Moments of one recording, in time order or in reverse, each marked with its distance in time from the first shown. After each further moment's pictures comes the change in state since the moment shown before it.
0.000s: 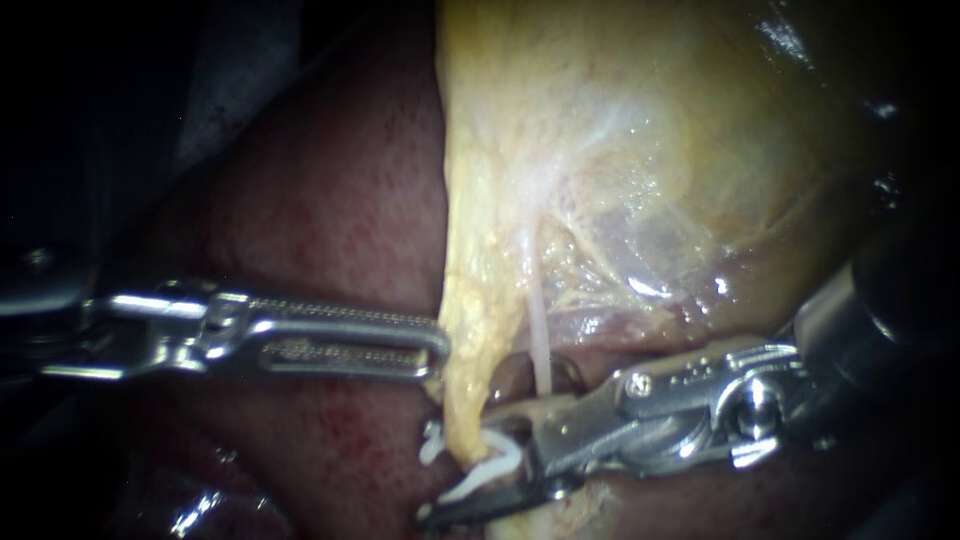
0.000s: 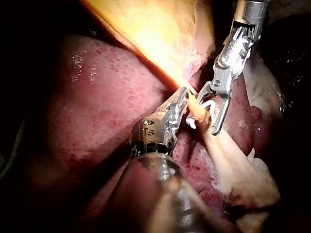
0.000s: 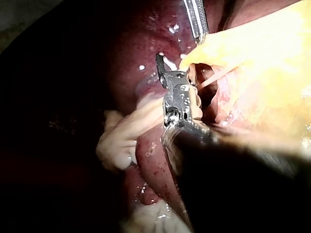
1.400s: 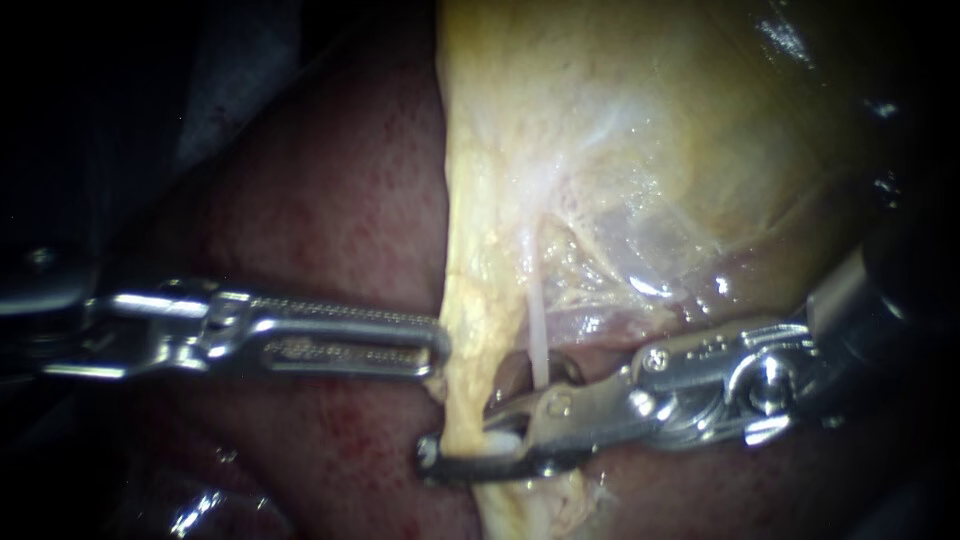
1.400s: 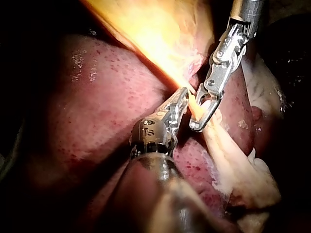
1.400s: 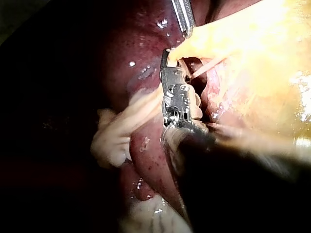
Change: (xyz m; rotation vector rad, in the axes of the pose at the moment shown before) right arm -0.001 0.002 -0.001 0.012 -0.006 0.041; left arm 0.000 0.000 0.000 -0.002 0.000 0.001
